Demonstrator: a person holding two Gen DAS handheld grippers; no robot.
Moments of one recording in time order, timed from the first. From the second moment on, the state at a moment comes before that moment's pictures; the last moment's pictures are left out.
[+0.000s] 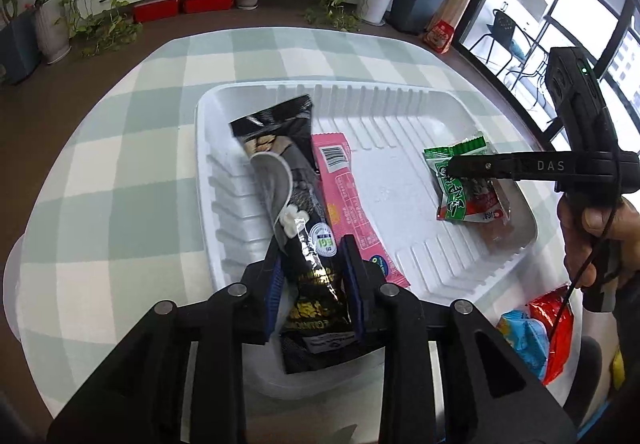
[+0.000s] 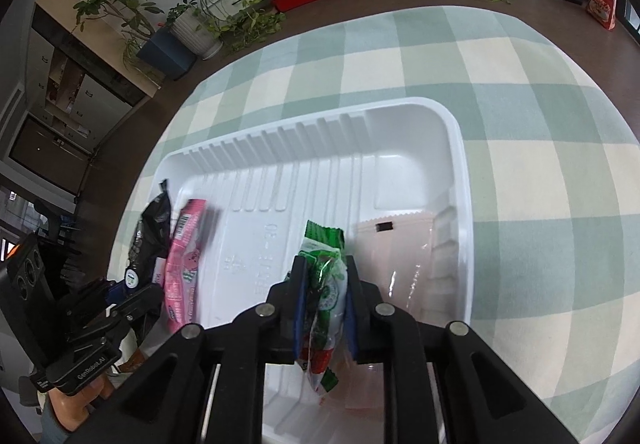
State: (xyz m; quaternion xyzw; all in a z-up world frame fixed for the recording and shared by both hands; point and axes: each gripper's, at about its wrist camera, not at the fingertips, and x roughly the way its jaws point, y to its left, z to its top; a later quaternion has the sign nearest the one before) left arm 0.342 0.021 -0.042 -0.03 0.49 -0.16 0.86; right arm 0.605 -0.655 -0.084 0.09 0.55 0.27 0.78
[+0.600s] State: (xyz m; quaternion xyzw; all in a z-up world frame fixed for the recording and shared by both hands) left arm 0.326 0.037 -0.003 -0.04 0.44 -0.14 0.89; right arm 0.596 -0.684 -0.046 0.12 0.52 0.26 0.81
